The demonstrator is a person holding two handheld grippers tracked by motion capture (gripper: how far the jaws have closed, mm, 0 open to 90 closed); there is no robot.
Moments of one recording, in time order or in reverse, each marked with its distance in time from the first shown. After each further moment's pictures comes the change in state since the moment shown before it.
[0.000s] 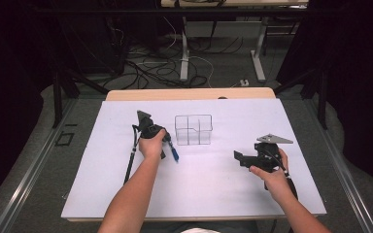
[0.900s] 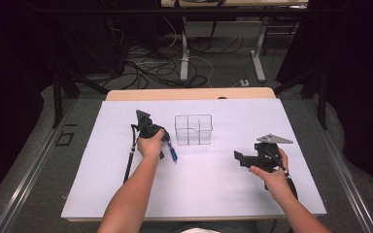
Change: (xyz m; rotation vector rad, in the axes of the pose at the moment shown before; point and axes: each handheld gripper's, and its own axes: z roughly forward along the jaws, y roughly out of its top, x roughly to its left) left arm 0.001 0.001 -0.005 -0.012 -0.009 0.019; right arm 0.000 0.000 0.000 0.001 -0.001 0.002
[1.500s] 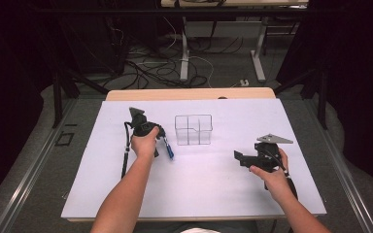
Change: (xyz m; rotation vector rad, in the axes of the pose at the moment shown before) left arm 0.002 0.004 -0.026 -0.052 -0.037 0.036; right arm 0.000 0.000 0.000 -0.001 -0.002 0.004
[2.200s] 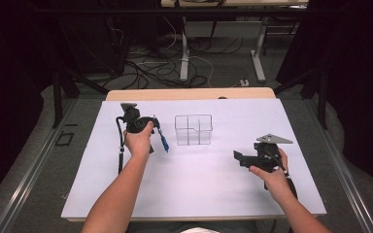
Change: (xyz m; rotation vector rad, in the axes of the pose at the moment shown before) left arm -0.011 0.003 -0.040 -0.170 -0.037 0.103; right arm 0.001 0.000 0.000 -0.008 0.005 -0.013
